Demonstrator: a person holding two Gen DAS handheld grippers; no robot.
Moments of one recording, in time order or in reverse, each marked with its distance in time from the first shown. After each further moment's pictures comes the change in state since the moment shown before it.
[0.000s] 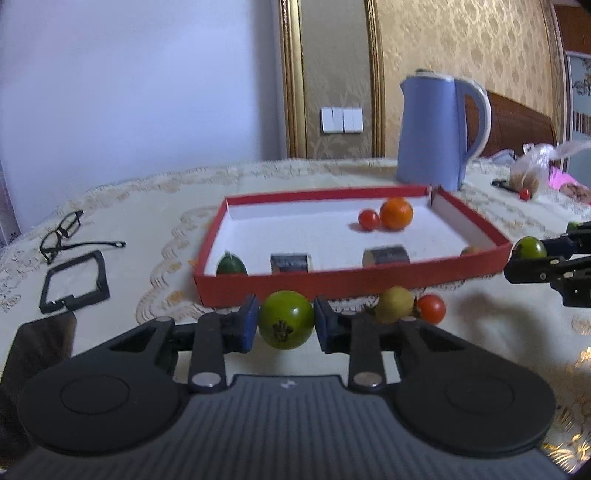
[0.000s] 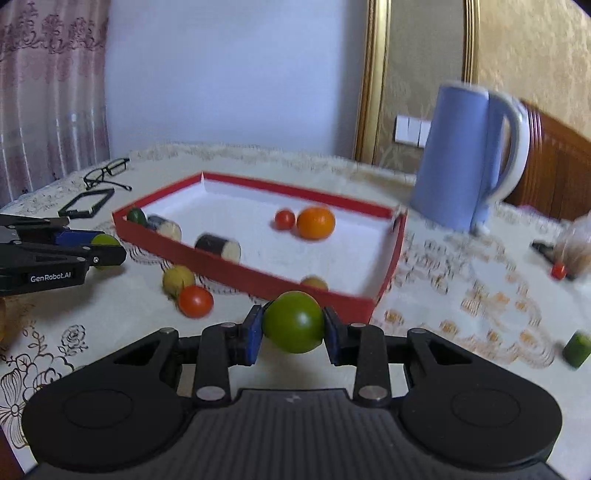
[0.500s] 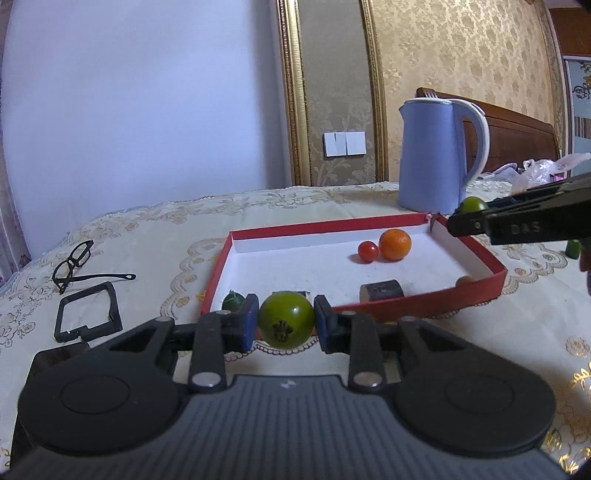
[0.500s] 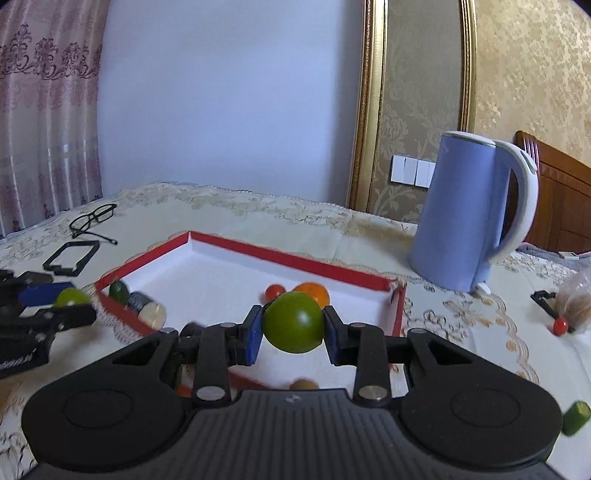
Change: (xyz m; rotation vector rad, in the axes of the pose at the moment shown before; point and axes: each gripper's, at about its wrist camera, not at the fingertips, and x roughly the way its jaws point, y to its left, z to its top) left arm -0.010 -0.008 0.018 0.022 -0.055 0.032; right arm 0.029 -0.004 0.057 0.013 -0.090 -0.023
